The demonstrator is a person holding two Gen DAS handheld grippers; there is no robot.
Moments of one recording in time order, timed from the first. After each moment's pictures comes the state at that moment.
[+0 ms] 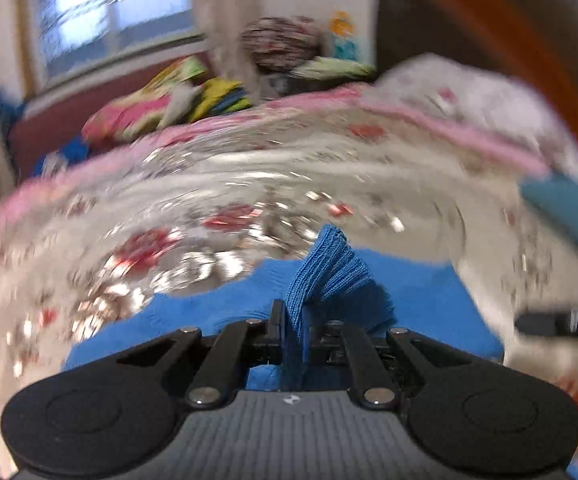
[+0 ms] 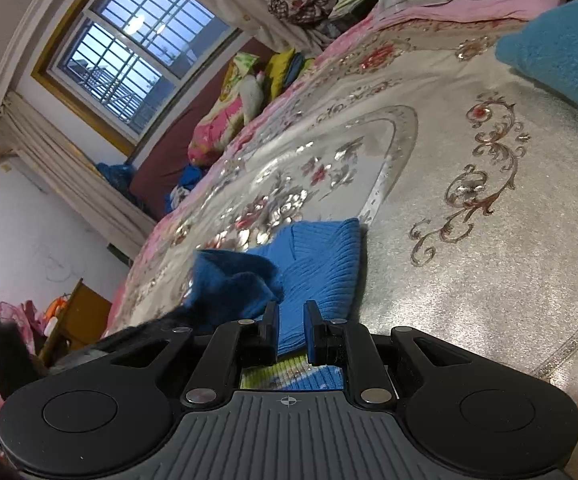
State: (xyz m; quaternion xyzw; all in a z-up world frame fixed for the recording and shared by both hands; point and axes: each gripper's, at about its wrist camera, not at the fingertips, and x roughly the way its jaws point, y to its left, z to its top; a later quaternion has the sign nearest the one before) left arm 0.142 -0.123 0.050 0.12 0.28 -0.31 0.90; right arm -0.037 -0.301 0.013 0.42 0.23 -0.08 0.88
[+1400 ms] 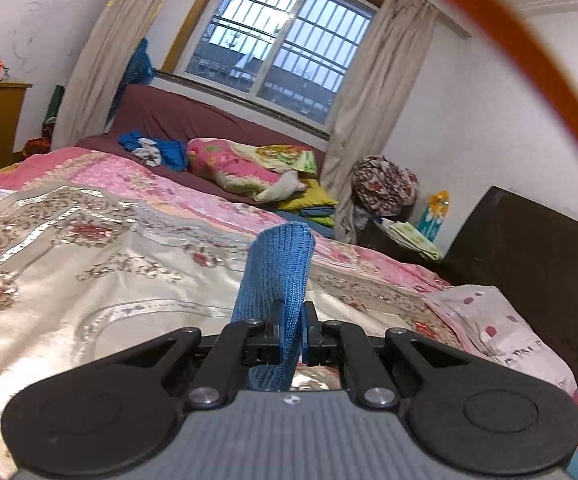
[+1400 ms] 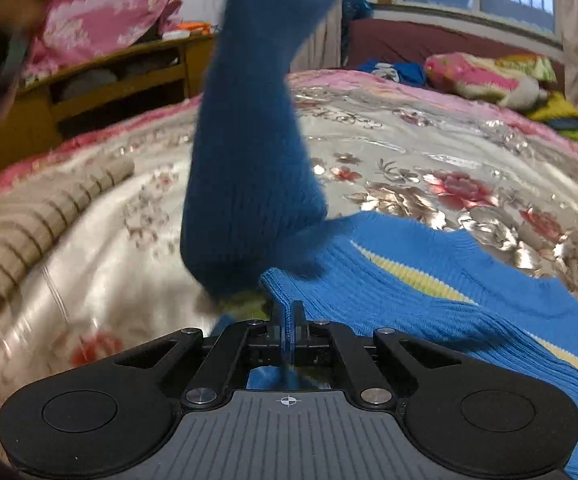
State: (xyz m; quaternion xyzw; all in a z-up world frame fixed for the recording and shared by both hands) left arm 0.201 0.107 0.154 -0.16 0.20 -0.25 0.93; right arm 0.109 -0.038 0.025 -0.05 0.34 0.17 0.93
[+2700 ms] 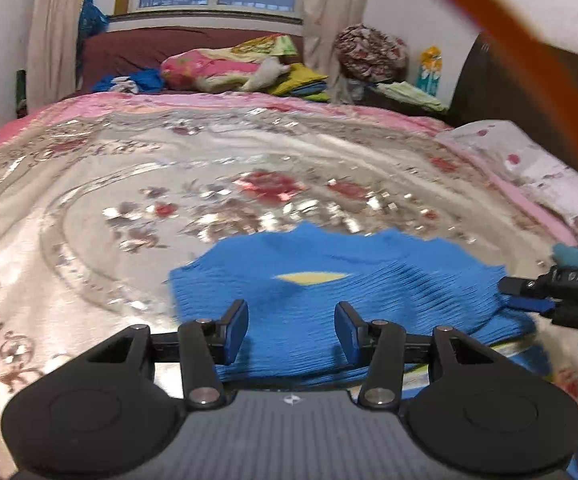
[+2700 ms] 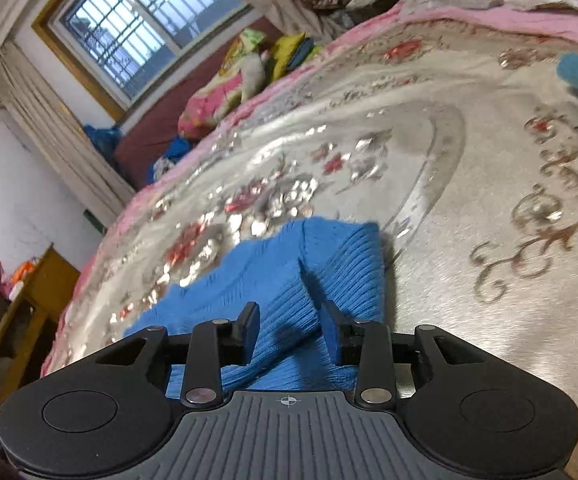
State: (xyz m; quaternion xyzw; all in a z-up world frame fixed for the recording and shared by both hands) left arm 0.157 0.039 0.025 0.01 0.32 -0.25 0.91; right arm 0.038 -0.283 0.002 0.35 0.27 -0.09 0.89
